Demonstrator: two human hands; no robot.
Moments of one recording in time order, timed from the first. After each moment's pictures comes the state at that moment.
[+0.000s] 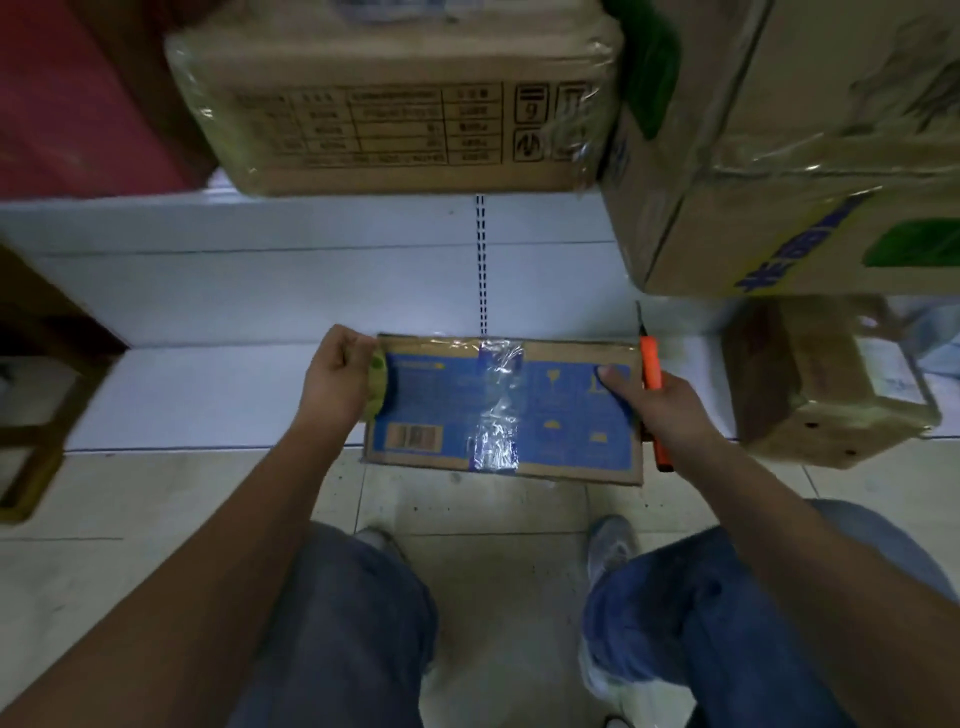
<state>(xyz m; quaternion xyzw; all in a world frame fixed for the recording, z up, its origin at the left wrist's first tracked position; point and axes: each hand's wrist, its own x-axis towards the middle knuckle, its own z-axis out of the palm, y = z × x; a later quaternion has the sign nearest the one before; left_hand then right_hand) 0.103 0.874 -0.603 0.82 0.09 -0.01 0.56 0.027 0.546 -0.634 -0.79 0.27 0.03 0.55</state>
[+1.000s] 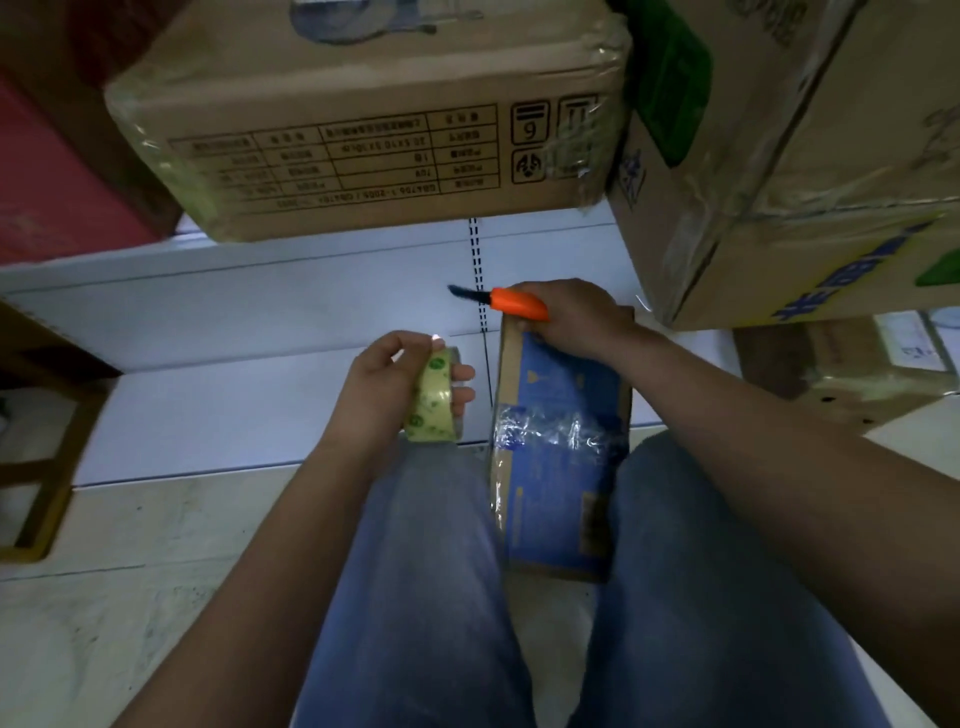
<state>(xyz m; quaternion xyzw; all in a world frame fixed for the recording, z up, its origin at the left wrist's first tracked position) 0.104 0.824 -0.547 0.67 0.09 -0.17 0.72 0.143 0.605 -0.576 -0.94 -0.02 0.06 0.34</state>
